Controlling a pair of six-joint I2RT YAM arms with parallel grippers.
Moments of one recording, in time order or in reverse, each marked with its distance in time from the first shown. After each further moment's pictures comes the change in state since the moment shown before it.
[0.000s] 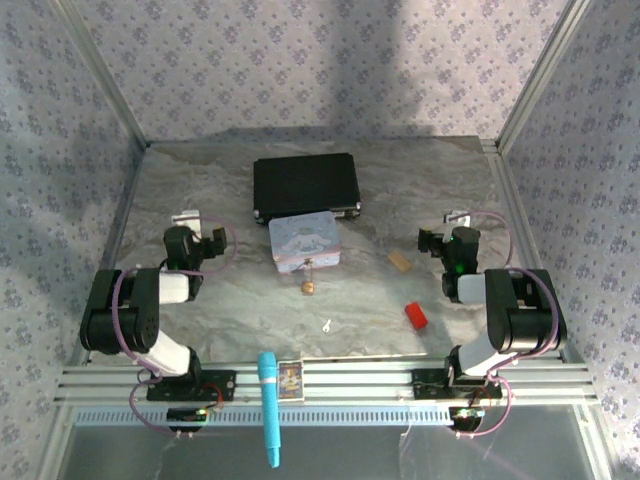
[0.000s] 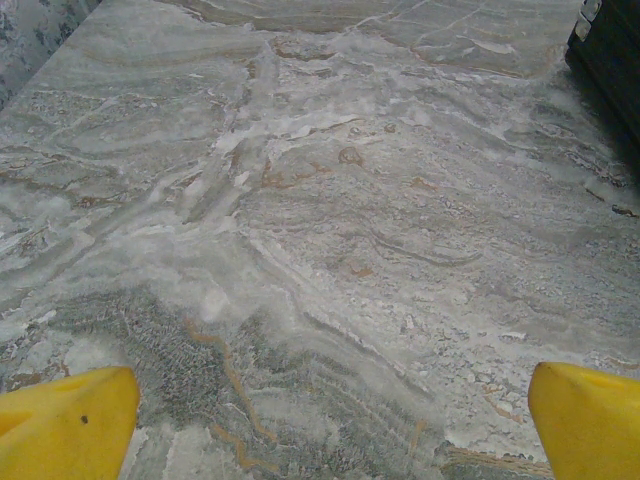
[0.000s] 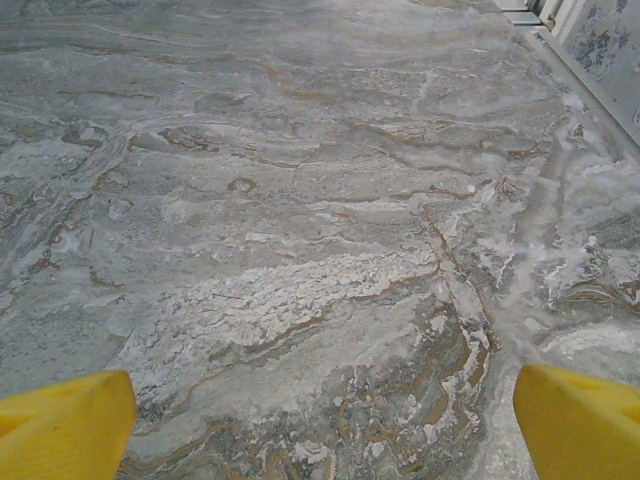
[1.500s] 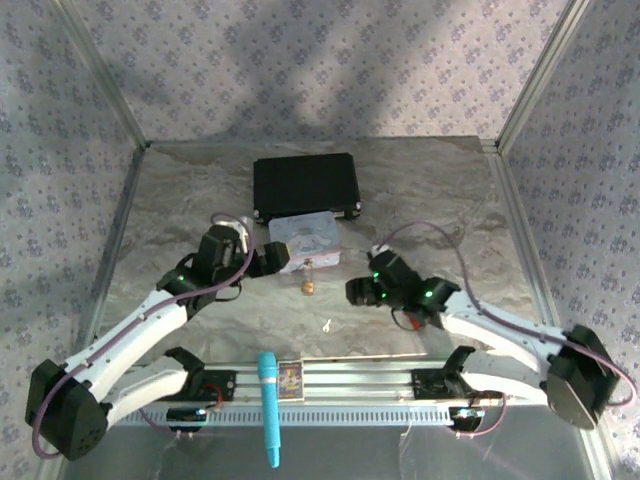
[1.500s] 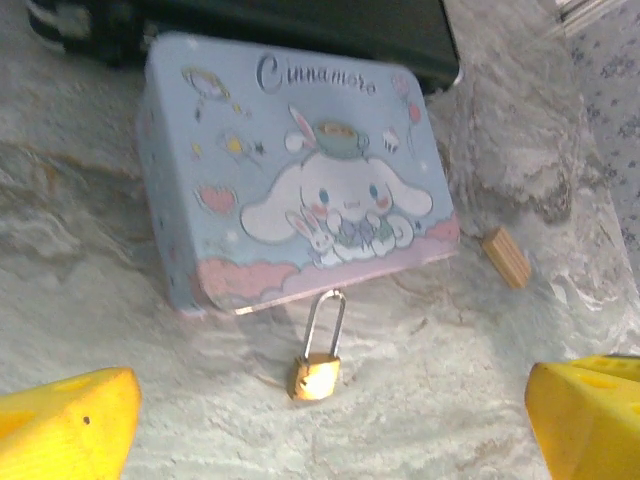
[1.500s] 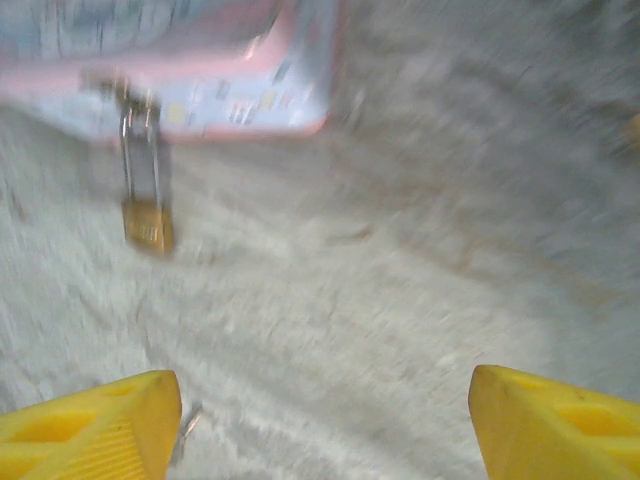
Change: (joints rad) left arm -0.603 -0.571 0.255 -1.025 0.180 -0.698; right arm 0.908 -0.412 0.236 -1.112 0.035 0.638
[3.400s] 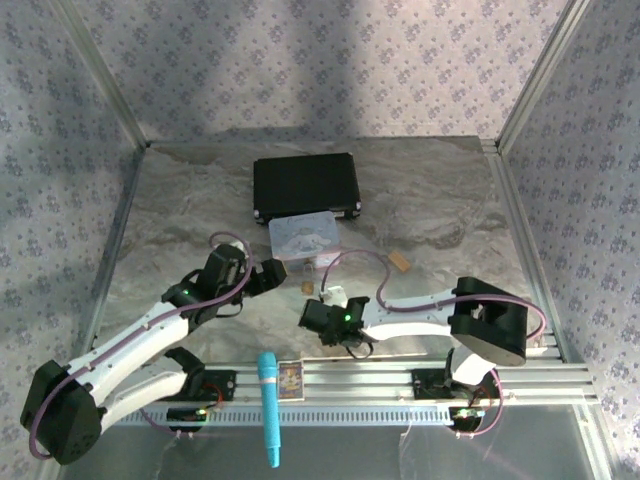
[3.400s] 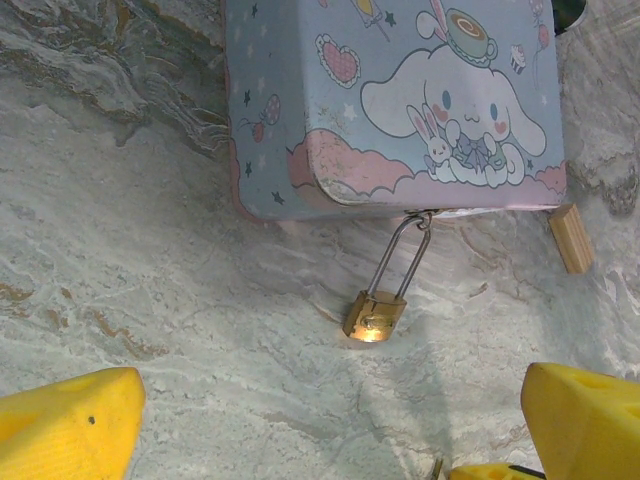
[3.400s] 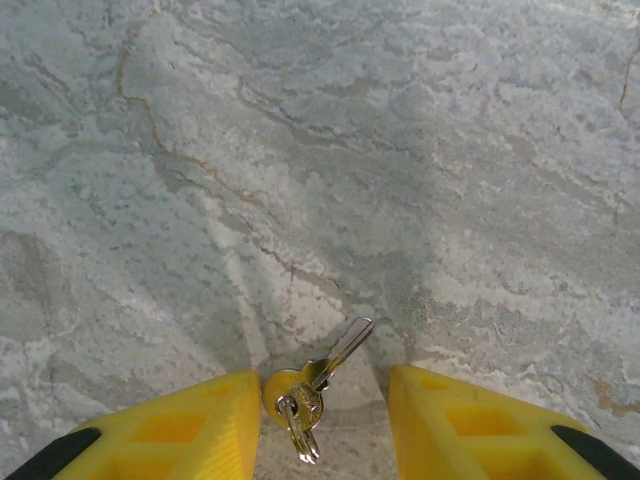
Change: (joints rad) left arm -0.041 -0.045 -0.138 -0.002 -0.047 -0.164; right arm 0.389 0.505 0.238 -0.131 0.145 0.350
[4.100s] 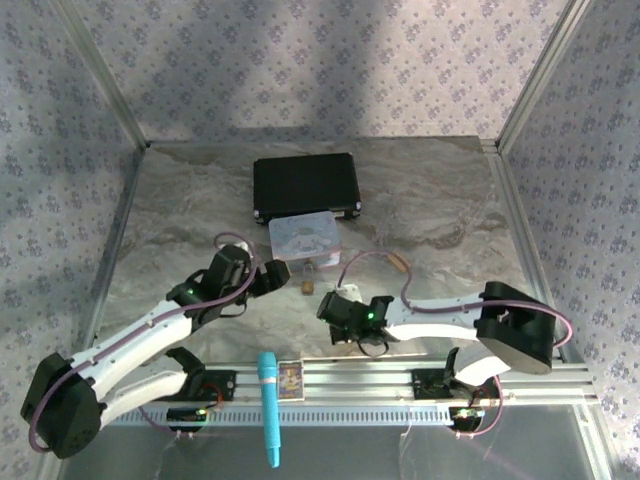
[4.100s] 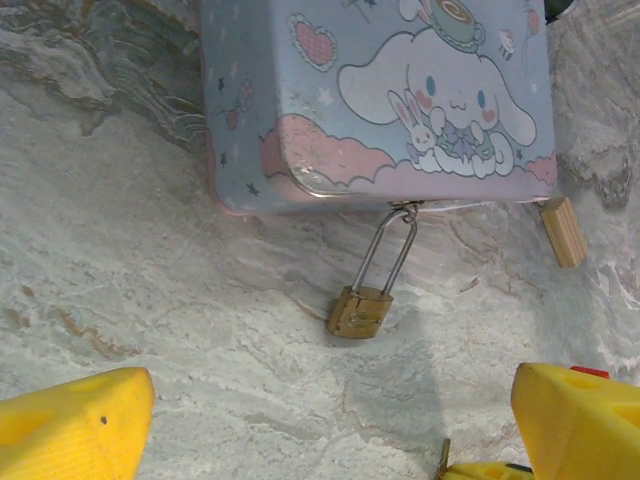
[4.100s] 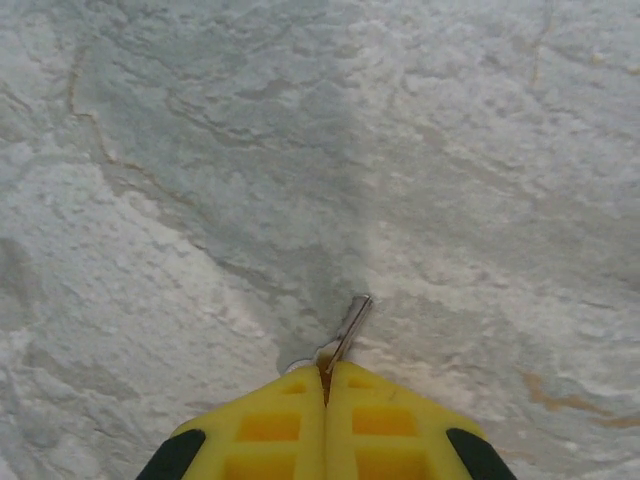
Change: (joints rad) left arm -0.046 0.032 0.000 0.045 -0.015 -0.031; right arm -0.089 -0.159 -0.172 0.120 -0.080 -0.032
